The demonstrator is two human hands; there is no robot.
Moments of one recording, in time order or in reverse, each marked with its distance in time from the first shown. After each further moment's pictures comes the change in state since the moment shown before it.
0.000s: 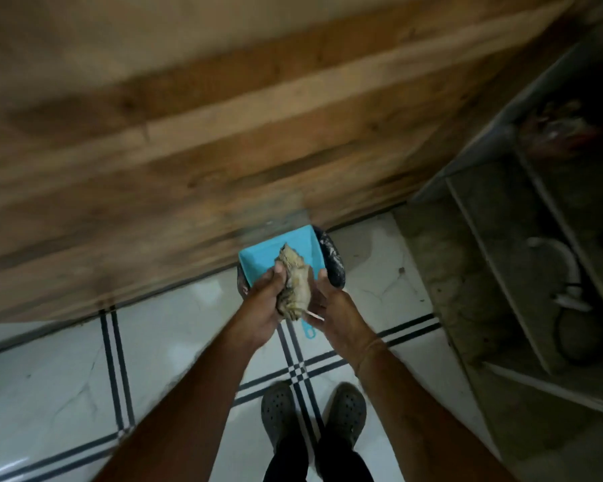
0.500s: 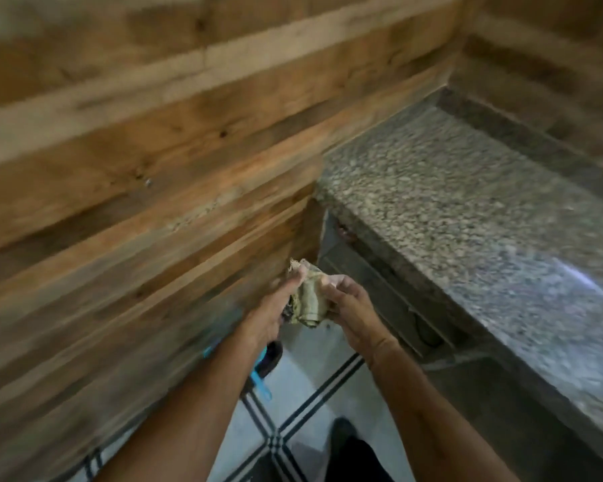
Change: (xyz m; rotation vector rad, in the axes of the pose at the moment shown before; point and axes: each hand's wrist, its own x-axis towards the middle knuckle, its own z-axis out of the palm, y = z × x) left_hand -0.269 0.161 0.271 0.514 -0.299 0.109; right_hand -0.352 -0.210 -0.027 0.153 0.266 -0.558
